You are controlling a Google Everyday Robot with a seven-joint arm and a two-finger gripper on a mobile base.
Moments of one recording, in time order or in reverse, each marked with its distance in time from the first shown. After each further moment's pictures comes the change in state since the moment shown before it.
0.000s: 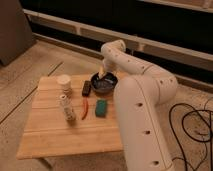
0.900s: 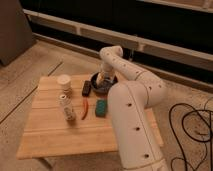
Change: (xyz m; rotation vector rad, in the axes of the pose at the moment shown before) arm 0.007 0.009 0.022 0.001 0.051 -0.048
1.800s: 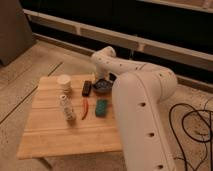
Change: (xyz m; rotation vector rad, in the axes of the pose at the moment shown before) arm 0.034 0.050 -0.021 0.035 -0.139 0.115
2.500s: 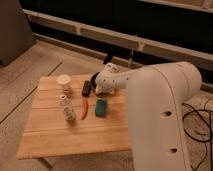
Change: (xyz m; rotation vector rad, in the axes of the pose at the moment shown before) arm 0.068 -0.008 -0.004 0.108 -0.085 0.215
